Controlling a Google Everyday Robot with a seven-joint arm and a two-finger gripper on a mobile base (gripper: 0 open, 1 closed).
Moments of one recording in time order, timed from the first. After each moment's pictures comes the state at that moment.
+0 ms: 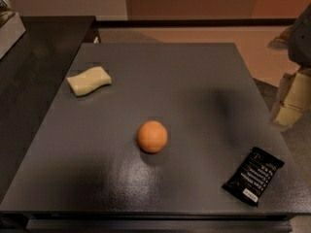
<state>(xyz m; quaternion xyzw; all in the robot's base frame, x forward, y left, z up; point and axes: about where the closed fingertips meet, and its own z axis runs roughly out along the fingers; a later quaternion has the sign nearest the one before) 0.438 -0.217 0.976 -0.60 0.78 -0.03 0.16</state>
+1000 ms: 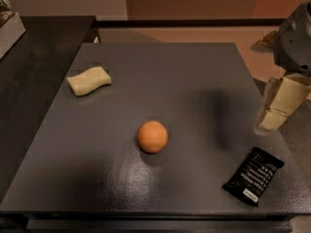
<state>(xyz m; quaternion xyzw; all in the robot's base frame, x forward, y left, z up) 0.434 -0.186 0.972 -0.63 0.75 0.00 0.19</state>
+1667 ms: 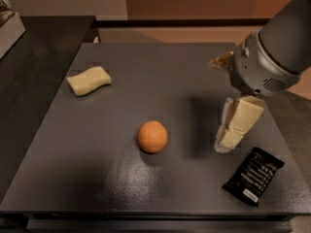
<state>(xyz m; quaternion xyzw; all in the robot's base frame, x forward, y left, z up) 0.426 -0.117 0.938 -0.67 0.70 0.07 0.22</state>
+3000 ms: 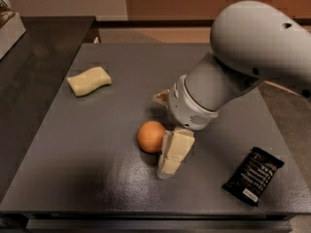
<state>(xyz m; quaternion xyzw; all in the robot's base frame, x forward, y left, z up) 0.417 -0.006 0.858 -0.71 0.65 0.16 0.22</state>
